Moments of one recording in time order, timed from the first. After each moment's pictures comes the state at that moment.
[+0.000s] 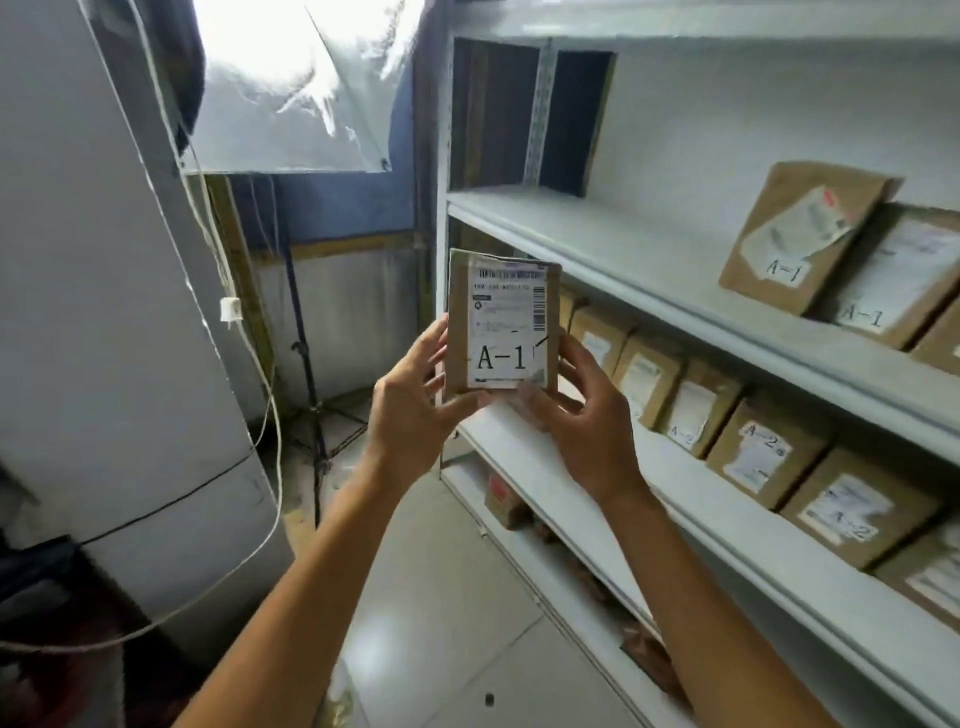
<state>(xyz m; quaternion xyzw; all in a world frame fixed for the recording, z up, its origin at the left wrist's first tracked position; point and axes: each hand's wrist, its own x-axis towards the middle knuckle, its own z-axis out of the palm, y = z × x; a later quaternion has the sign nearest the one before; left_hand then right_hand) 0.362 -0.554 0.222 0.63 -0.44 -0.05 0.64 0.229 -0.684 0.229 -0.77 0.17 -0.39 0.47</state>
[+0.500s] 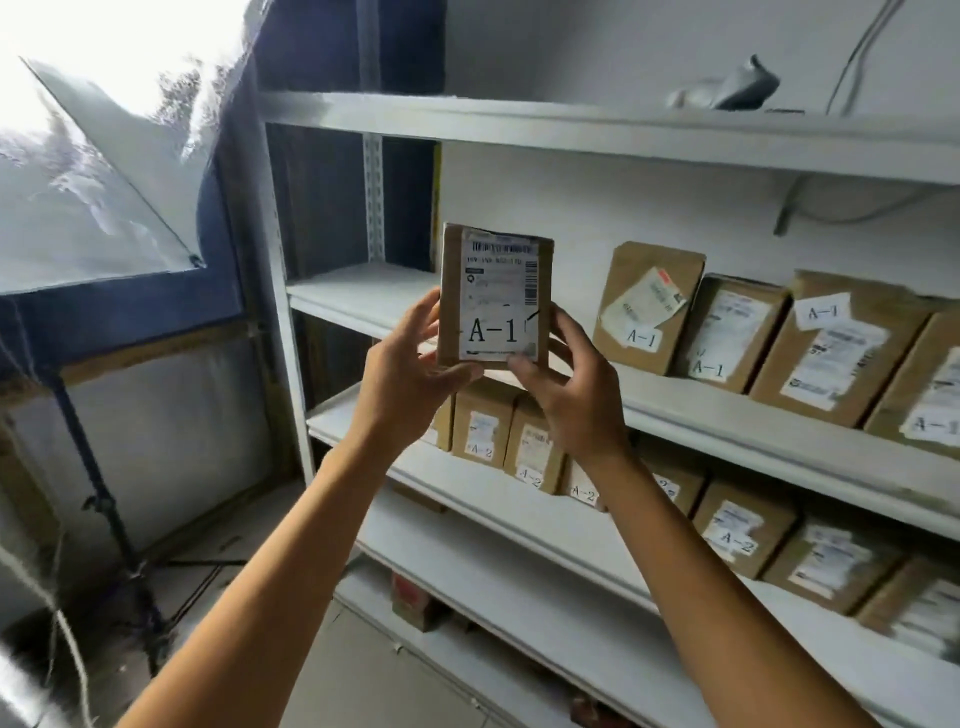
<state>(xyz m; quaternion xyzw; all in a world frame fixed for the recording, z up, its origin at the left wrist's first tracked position) 0.452 -0.730 0.326 0.55 -0.58 -0.05 0.60 0.283 -0.802 0.326 -0.76 0.28 -0.51 0.30</state>
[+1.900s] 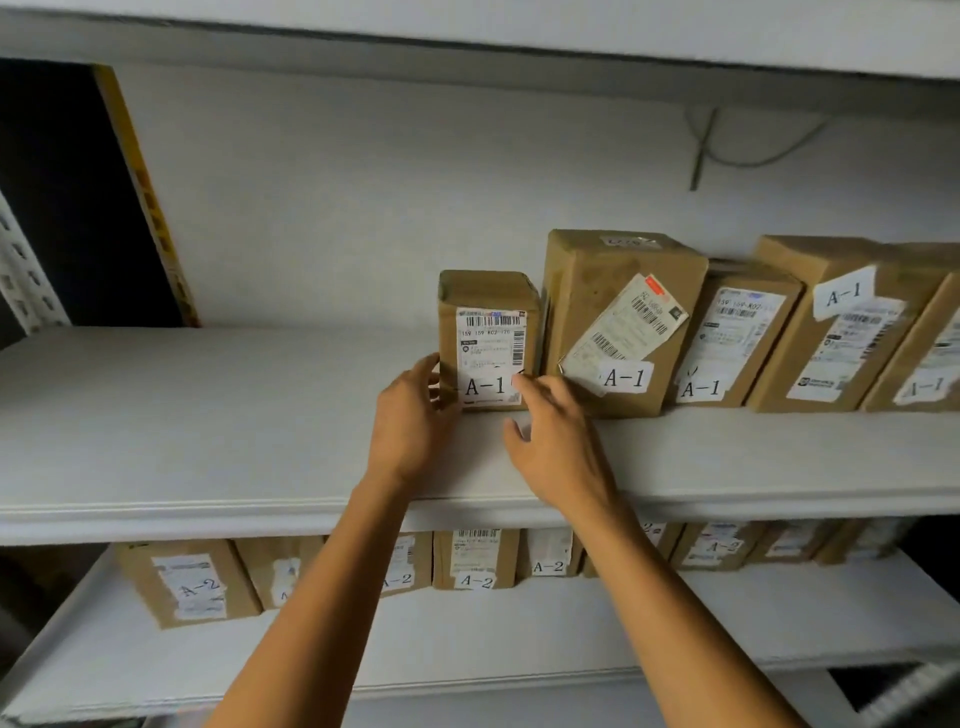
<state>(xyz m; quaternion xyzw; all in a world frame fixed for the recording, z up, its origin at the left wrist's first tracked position) 0.520 -1.137 0.257 0.51 -0.69 -0.22 0.46 0.359 -1.083 0.255 -0.69 0.64 -0.33 0.01</state>
